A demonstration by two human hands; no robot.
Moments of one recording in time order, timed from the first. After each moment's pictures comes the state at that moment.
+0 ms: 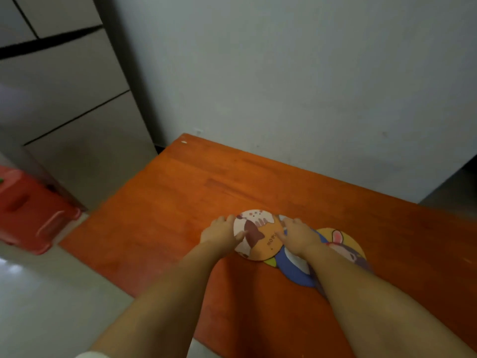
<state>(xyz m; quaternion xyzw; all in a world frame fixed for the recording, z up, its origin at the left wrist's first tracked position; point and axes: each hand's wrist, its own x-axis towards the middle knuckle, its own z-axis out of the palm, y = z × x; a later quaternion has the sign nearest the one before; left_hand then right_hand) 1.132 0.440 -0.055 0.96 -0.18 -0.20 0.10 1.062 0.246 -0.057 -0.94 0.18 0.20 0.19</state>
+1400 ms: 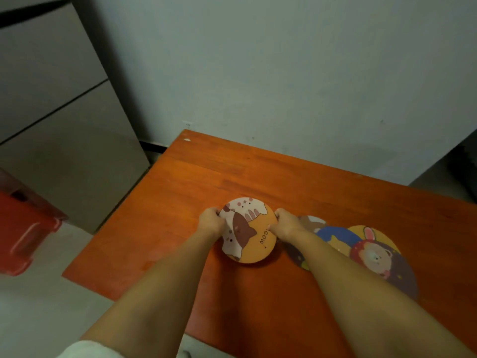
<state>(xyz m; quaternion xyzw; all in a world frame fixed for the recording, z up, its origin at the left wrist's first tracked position) 1.243 0.521 -0.065 0.89 -0.02 -0.25 0.38 1.154 0.352 -0.055 -0.85 0.32 0.17 0.37</state>
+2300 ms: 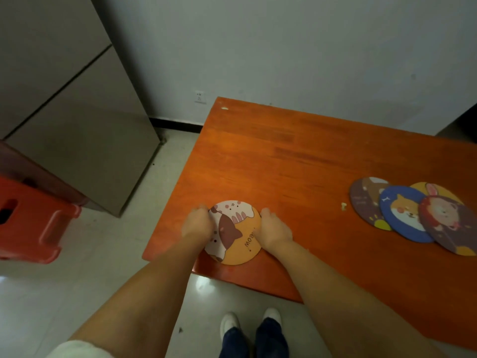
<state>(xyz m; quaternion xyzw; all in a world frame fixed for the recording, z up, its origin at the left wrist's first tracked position) 1.310 0.724 -0.118 0.95 -0.10 -0.24 0.16 1.203 0.578 -0.120 -0.89 0.33 0.18 0.24</state>
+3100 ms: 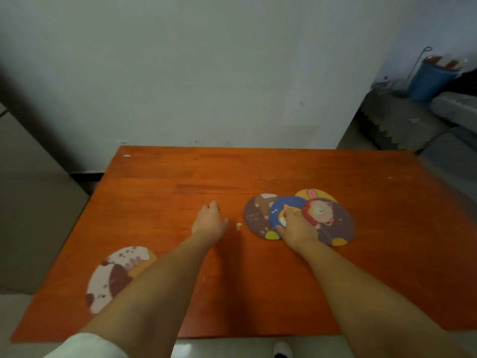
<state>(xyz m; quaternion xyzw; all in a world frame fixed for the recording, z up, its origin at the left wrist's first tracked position) 1.186 0.470 -0.051 0.91 -0.27 -0.25 0.19 1.021 0.332 -0.049 -0.86 0.44 0.11 0.23</state>
